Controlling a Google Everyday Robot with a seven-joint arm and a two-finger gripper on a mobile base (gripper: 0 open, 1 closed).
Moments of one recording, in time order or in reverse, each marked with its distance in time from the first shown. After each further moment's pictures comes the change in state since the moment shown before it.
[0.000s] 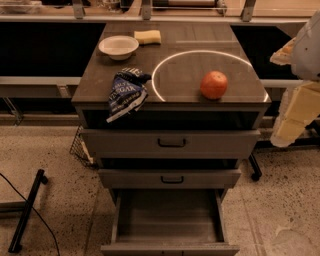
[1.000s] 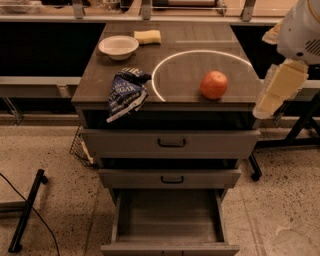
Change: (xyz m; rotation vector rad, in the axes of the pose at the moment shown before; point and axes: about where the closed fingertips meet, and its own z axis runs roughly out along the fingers) arm -0.016 -0.054 0.008 0.099 -0.059 0.024
